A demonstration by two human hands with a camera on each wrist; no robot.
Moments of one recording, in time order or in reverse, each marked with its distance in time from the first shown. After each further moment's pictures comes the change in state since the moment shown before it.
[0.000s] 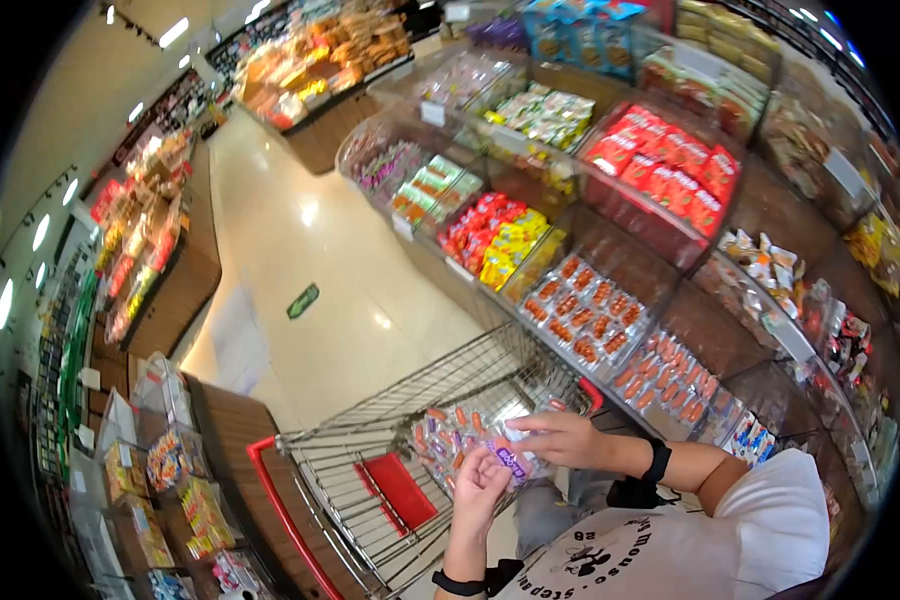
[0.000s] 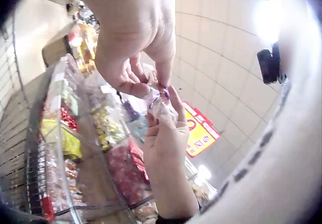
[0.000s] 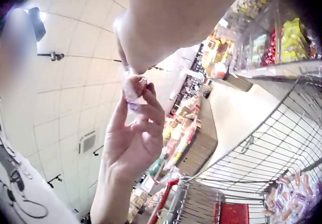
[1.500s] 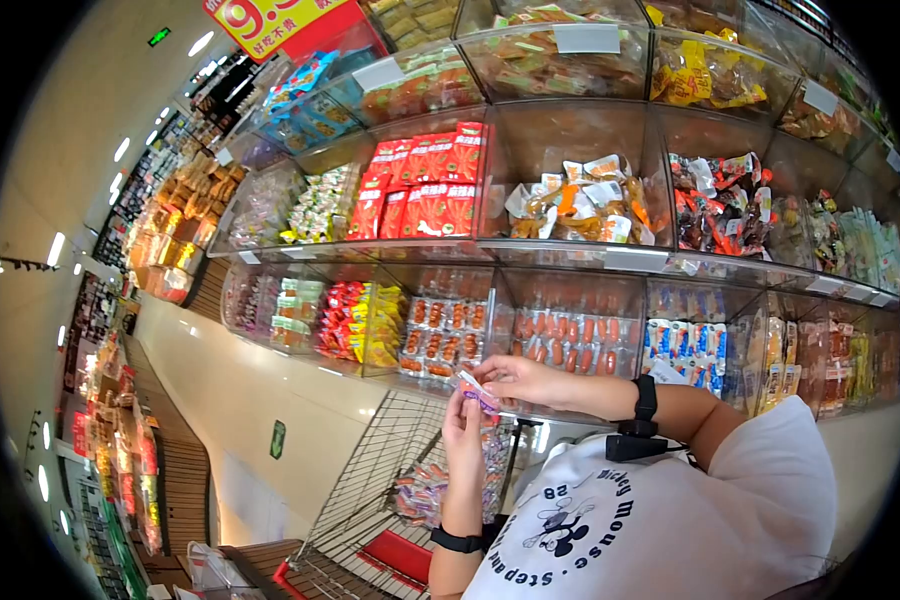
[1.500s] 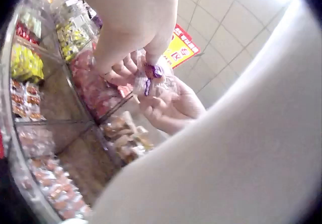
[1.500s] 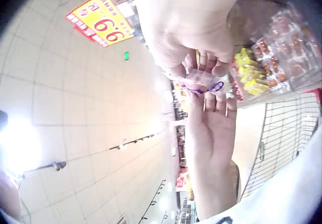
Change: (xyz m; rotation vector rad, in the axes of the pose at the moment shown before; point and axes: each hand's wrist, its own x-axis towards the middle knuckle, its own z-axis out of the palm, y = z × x) left_hand 0.062 -0.093 0.204 0.336 -0.293 -0.014; right_hand -0.130 -0.009 -0.164 0.798 0.489 0.838
